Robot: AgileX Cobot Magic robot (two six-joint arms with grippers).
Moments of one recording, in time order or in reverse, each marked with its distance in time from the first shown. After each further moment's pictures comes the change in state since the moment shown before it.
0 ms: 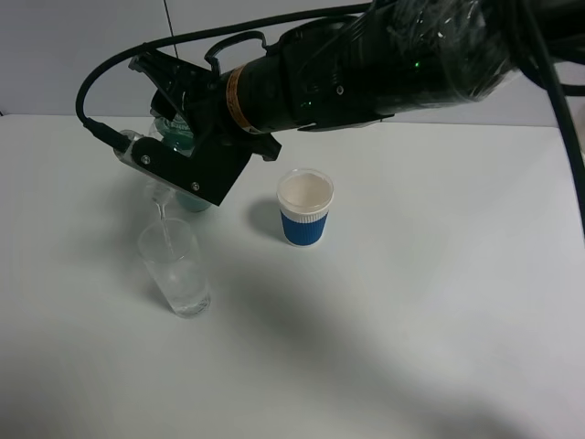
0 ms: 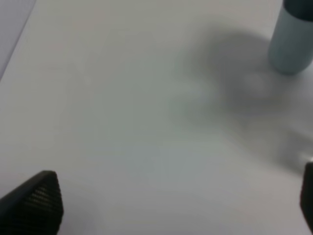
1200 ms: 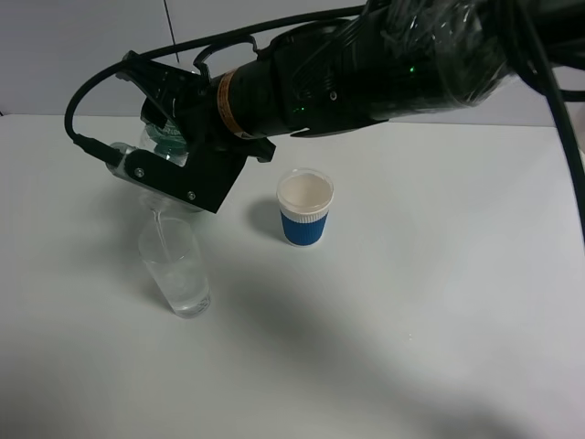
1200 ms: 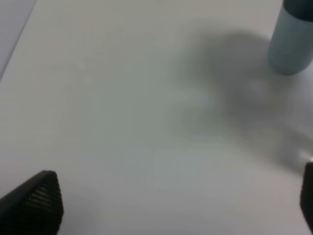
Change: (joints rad) left arm 0.000 0.000 0.000 0.000 0.000 0.000; right arm 0.024 0.000 0.000 0.000 0.009 -0.050
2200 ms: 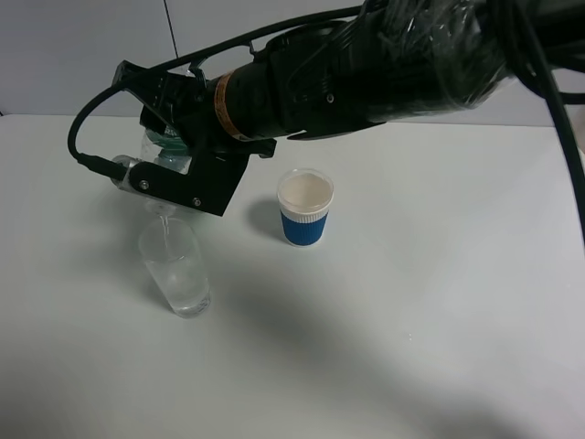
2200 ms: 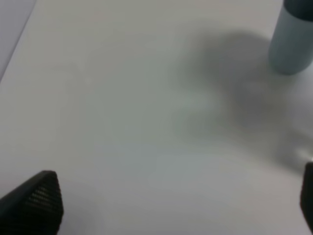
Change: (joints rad) left arm 0.000 0.000 0.000 0.001 0.000 0.000; right arm 0.011 0.000 0.000 0.000 0.022 -0.080
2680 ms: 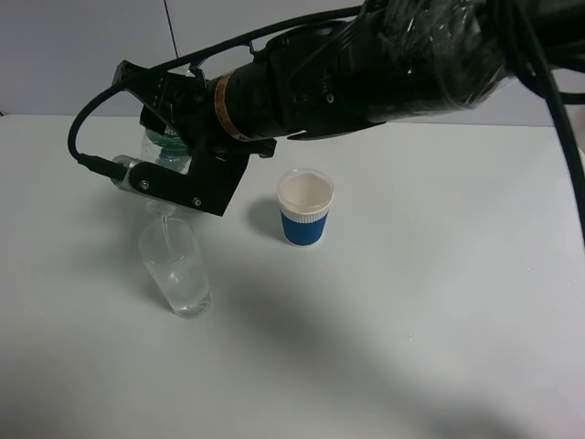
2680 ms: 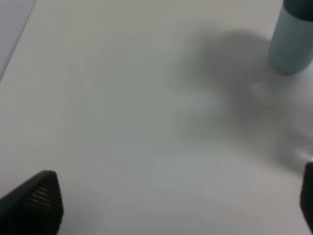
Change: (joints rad) left arm 0.000 0.000 0.000 0.000 0.000 0.000; right arm 0.000 0.000 0.000 0.000 0.000 0.000
